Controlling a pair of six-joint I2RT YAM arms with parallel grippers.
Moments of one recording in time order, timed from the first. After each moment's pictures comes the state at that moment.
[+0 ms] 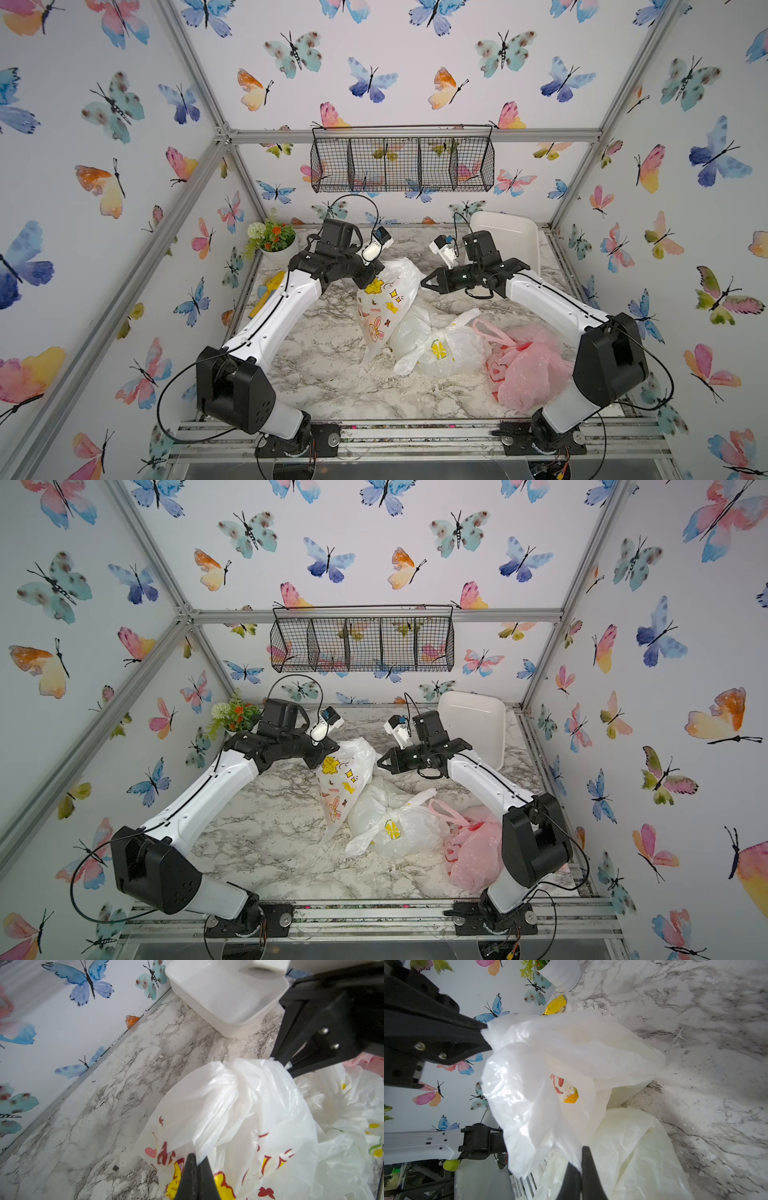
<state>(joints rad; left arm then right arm) -0.39 1.47 1.41 -0.66 0.38 0.43 0.51 1.62 1.27 -0.44 -0.66 0.22</state>
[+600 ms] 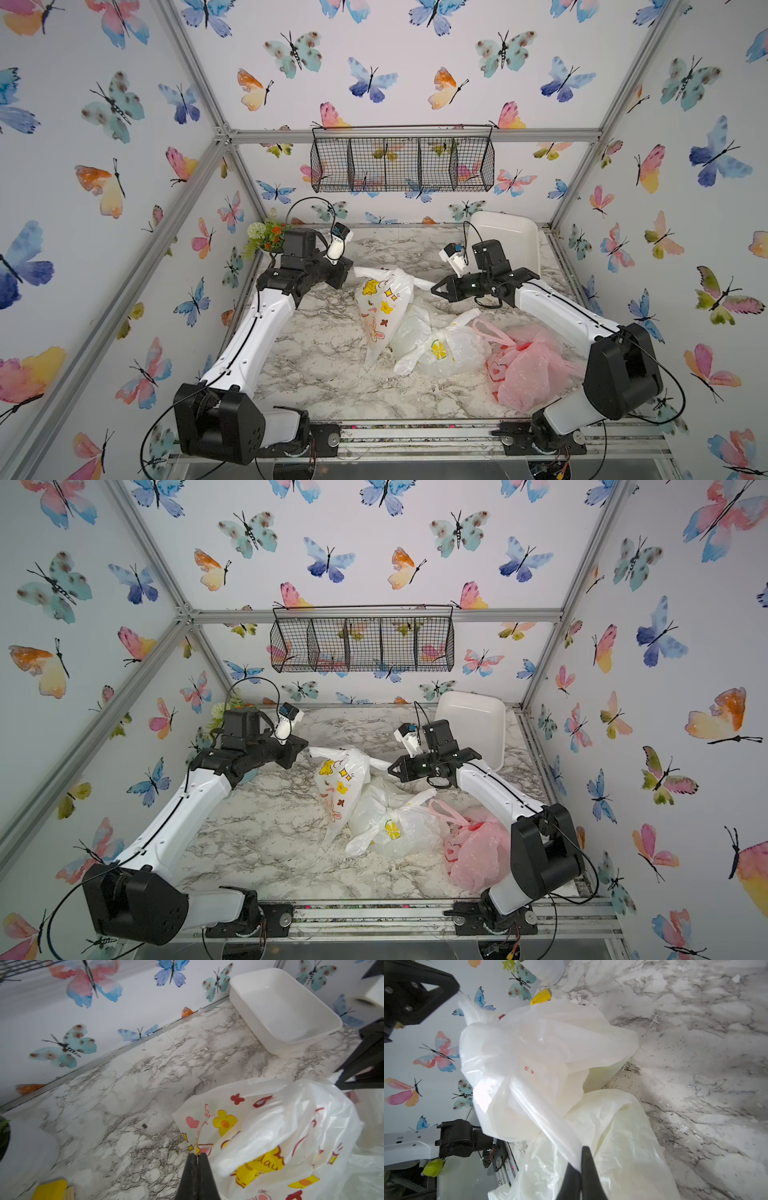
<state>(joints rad) -0.16 1.30 1.21 -0.55 0.36 0.24 0.47 1.56 1.15 -0.42 -0.63 0.19</state>
